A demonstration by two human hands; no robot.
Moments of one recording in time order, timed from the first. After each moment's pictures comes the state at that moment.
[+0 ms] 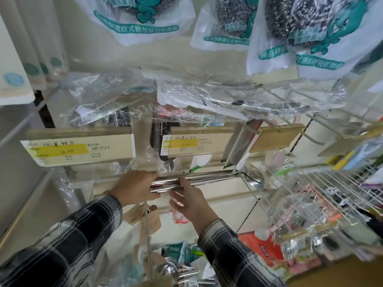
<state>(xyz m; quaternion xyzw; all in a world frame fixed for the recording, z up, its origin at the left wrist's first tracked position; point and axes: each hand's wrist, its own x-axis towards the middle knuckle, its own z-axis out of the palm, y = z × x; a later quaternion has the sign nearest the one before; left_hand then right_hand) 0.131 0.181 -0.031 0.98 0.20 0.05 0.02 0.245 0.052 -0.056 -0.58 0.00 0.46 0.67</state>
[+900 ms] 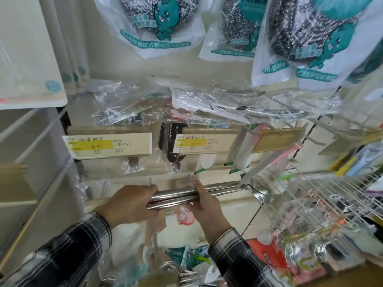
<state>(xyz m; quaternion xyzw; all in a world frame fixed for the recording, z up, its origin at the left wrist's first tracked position) 0.080 0.147 -0.017 0.98 0.21 0.02 0.05 0.238 0.027 -0.040 -0.53 0.07 0.41 0.74</state>
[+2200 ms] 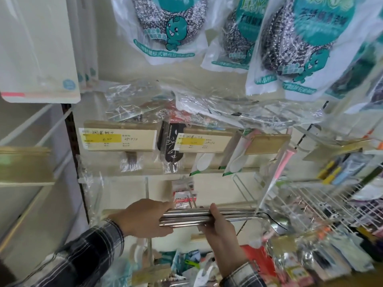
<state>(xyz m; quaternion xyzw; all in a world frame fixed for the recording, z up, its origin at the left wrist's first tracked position) 0.089 0.105 -0.029 0.98 0.13 -0.03 0.15 0.237 -0.044 -0.060 -0.51 0.11 0.37 0.77</state>
